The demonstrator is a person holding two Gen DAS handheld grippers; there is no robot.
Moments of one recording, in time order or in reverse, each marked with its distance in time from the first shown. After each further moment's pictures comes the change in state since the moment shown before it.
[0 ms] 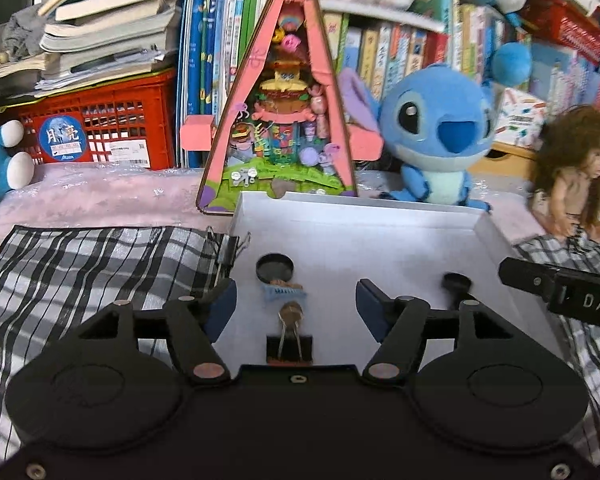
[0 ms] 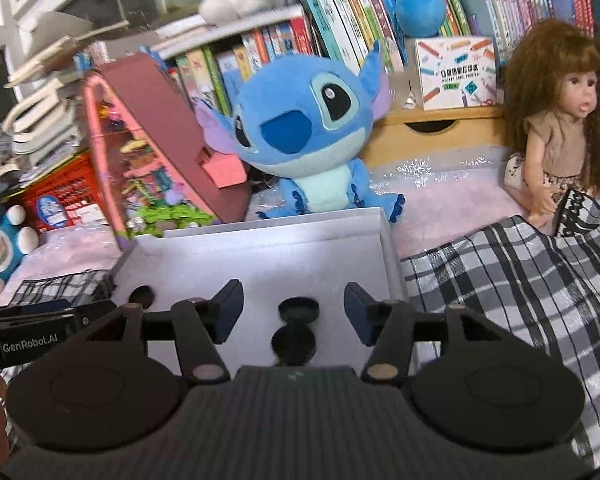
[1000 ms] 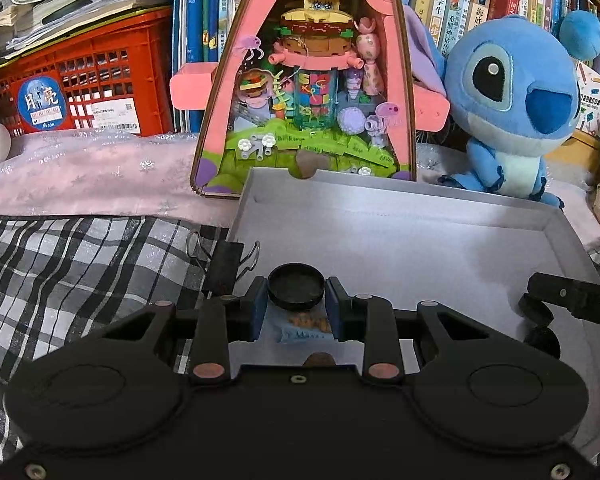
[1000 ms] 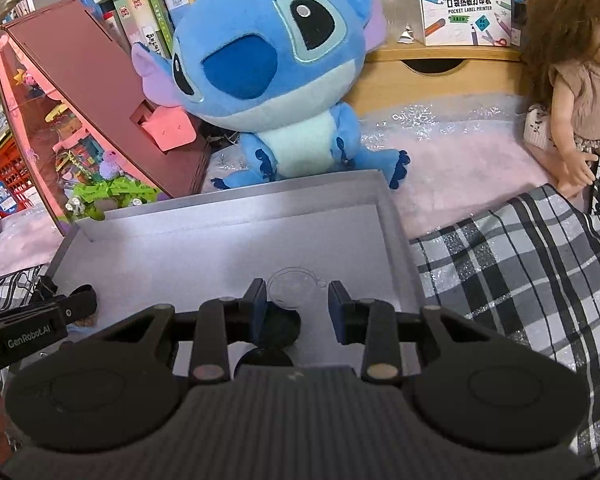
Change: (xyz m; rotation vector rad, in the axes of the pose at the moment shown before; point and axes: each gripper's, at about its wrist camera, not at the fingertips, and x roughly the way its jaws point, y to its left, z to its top) left arm 0.108 0.009 0.018 -0.034 0.123 0.081; right arm 0.085 -0.007 0.016 0.051 0.180 -0.072
